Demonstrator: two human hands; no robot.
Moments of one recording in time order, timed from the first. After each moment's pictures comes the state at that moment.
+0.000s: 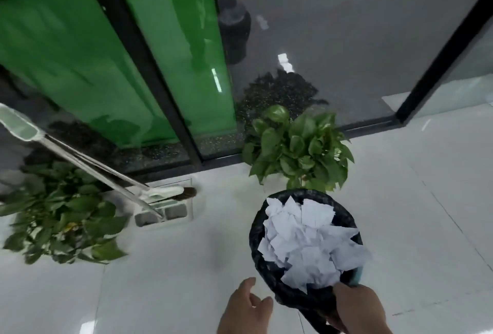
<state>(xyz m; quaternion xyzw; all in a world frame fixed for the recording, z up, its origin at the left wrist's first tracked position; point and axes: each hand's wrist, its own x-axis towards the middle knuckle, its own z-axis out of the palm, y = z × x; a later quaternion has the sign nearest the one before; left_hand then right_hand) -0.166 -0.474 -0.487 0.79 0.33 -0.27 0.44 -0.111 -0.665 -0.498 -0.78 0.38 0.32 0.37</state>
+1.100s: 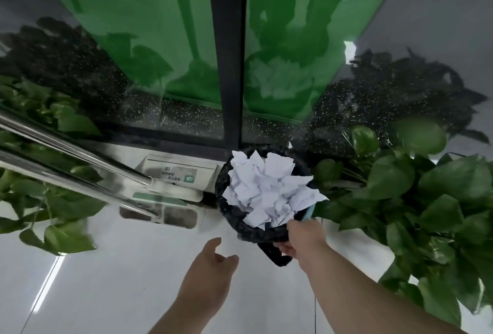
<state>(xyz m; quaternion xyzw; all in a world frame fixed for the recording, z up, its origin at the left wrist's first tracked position) 0.059 -0.241 -0.718 0.69 0.48 -0.17 0.52 0.215 -0.366 -0.777 -0.74 0.32 0.36 0.46</state>
